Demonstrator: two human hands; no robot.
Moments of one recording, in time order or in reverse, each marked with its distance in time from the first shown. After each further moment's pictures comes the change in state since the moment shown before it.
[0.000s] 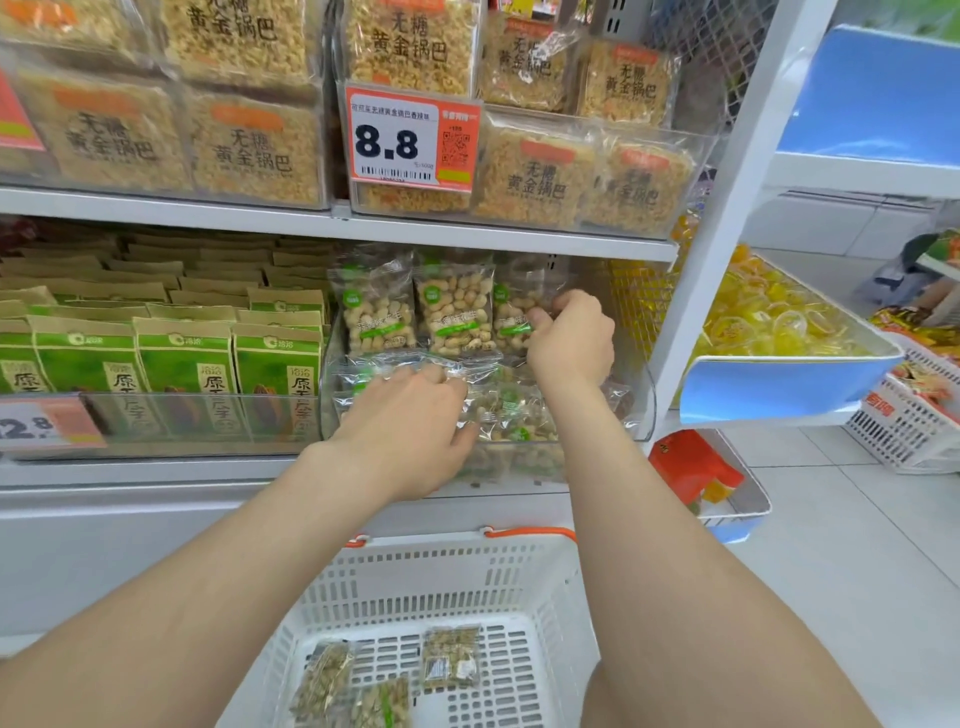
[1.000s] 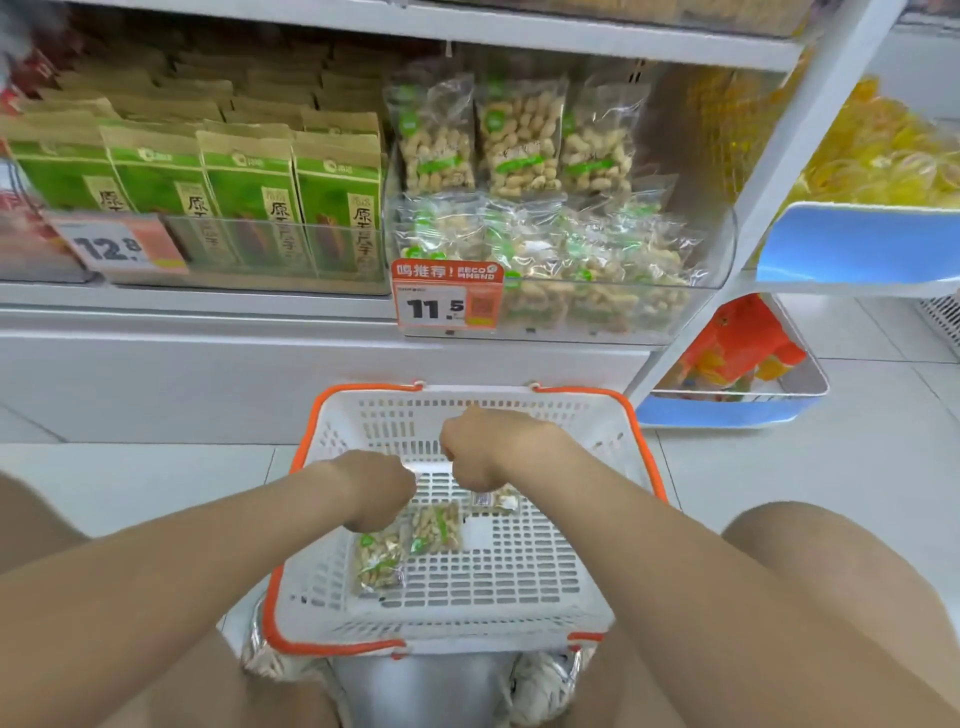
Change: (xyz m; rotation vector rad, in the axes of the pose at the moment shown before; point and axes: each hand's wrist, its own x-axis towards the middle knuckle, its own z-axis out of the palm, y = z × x) left_hand -0.142 -0.032 0.173 0.173 -0.957 0.146; right_hand -0.213 0.061 0.045 -0.747 -1.287 -0.704
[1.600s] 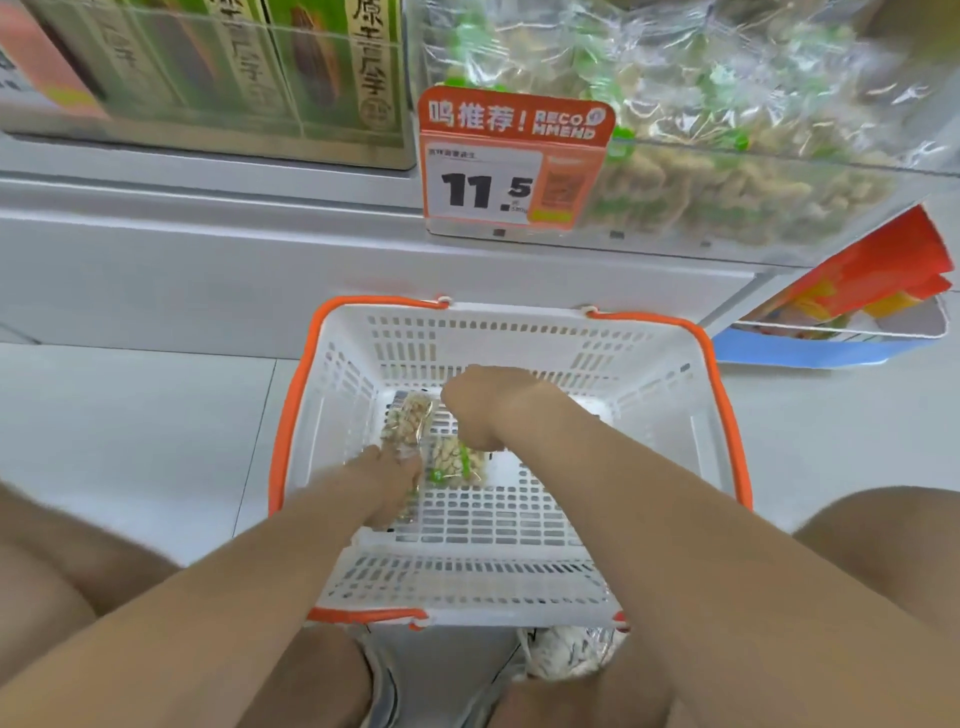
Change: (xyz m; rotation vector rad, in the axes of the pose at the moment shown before) left_hand 0.114 0.007 0.155 -0.367 -0.155 -0.082; right_hand 0.089 -0.006 0.052 -0.075 -0.142 -0.021
